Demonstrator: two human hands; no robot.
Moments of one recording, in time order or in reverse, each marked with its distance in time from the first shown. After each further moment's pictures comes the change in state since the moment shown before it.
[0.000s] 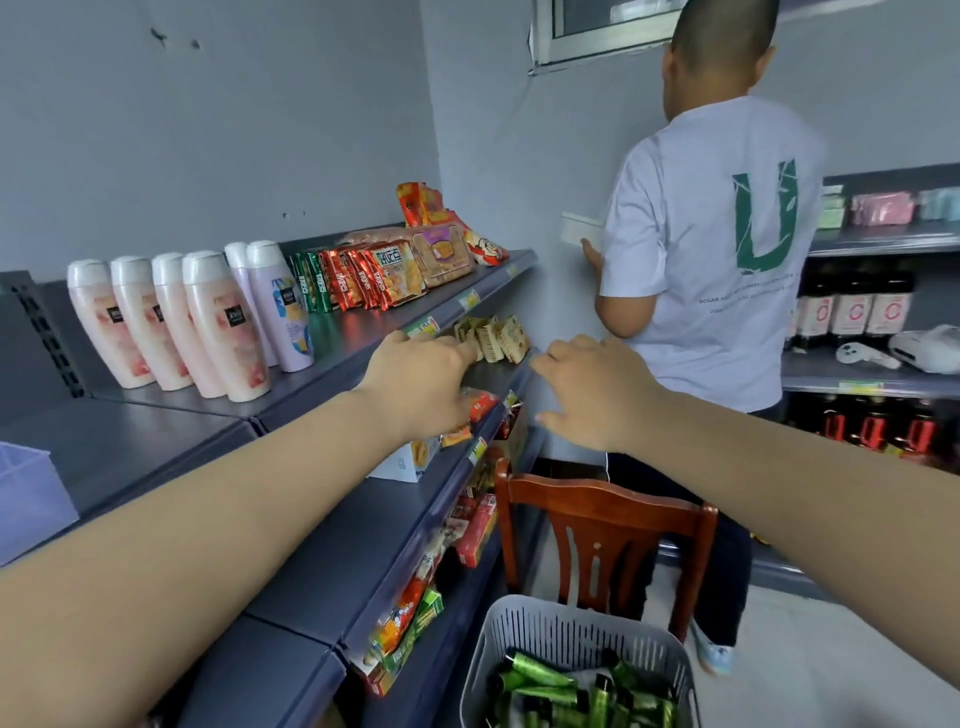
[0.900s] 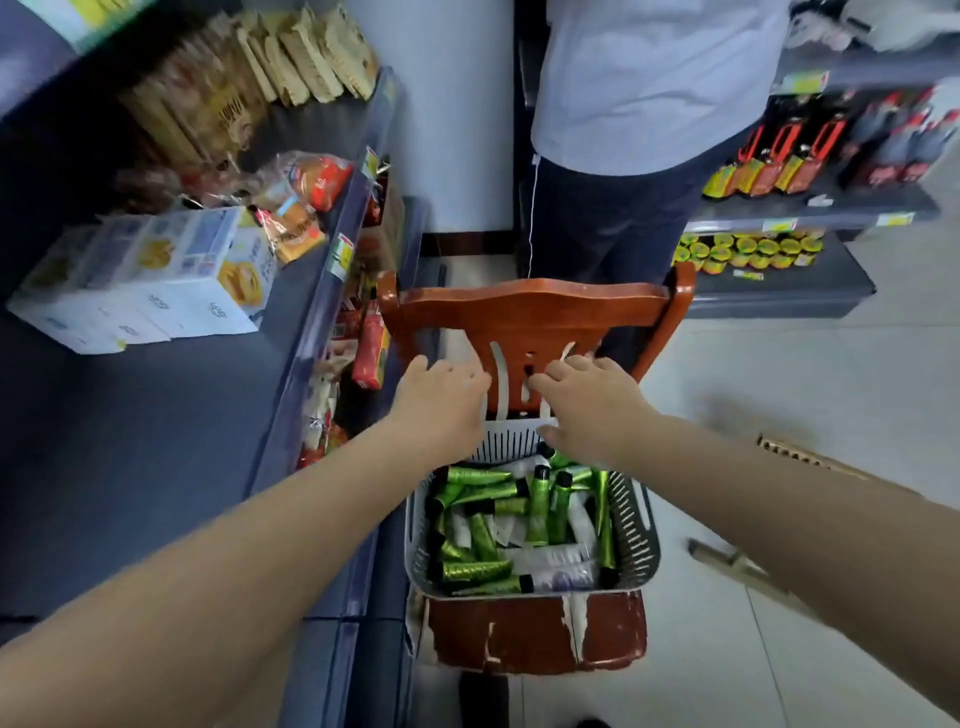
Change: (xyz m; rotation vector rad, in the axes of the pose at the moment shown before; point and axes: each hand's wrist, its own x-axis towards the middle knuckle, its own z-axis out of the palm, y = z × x) left_hand 0.061 0.118 0.305 -0.252 -0.458 0.399; right_hand -0.008 0.003 0.301 0.247 -0.537 0.247
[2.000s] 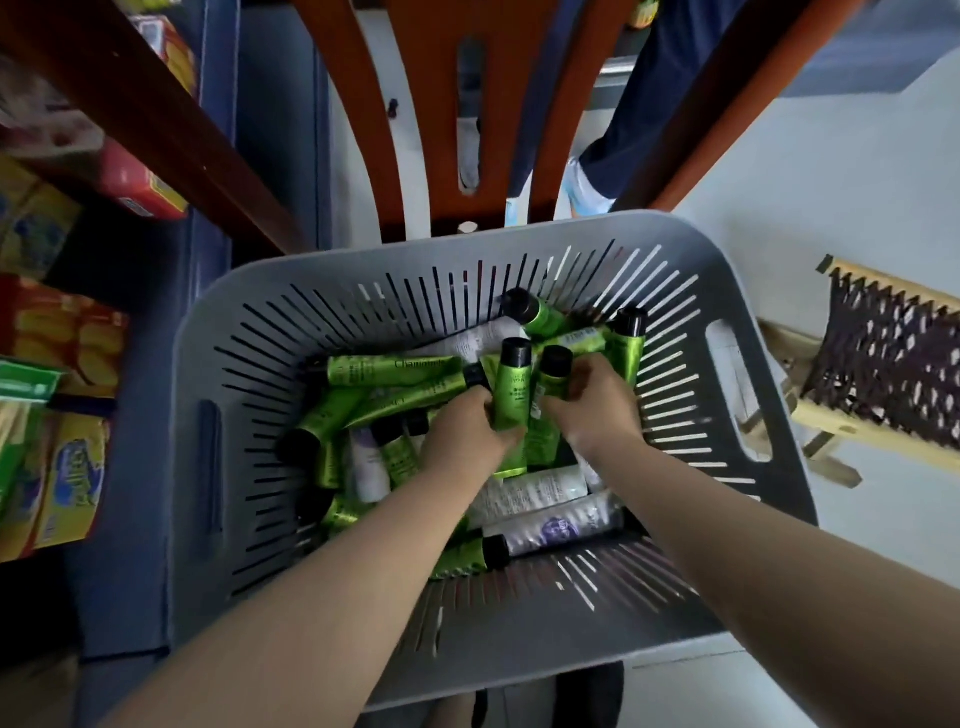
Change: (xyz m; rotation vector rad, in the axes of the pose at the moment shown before) left_hand 0.117 0.132 0.386 -1.103 -0.322 -0.381; right_hand 0.063 0.033 0.389 0.998 -0.059 0.948
